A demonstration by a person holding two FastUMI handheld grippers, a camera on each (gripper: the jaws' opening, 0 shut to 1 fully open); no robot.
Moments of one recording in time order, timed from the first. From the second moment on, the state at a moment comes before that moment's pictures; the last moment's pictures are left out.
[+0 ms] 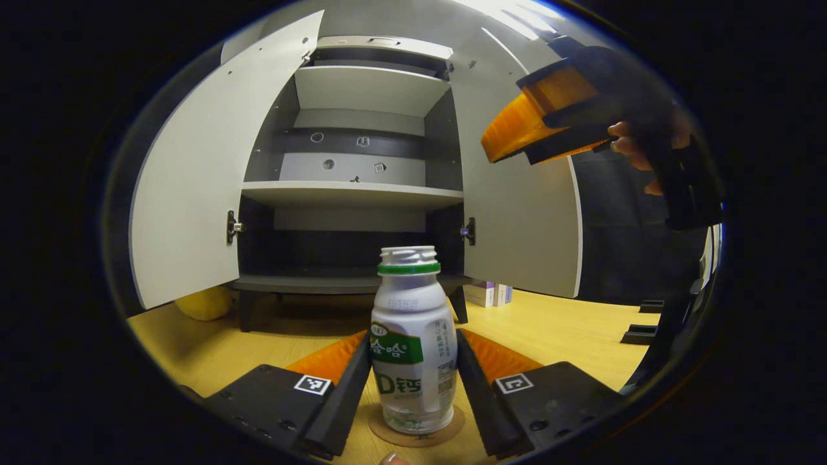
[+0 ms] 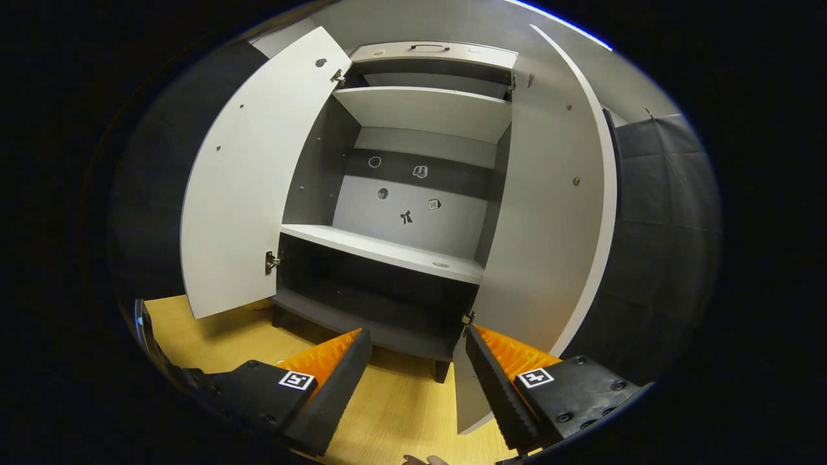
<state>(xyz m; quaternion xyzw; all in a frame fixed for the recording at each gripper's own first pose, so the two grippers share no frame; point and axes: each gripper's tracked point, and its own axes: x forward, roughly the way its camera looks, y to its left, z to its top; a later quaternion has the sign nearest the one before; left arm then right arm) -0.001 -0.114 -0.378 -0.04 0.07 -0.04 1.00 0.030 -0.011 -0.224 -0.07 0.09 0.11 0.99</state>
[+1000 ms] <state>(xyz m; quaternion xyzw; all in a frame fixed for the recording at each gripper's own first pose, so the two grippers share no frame) -0.043 0.010 -0.129 -0.05 0.06 -0.03 1.00 0.015 -0.081 -0.071 0.00 0.05 0.01 1.00</state>
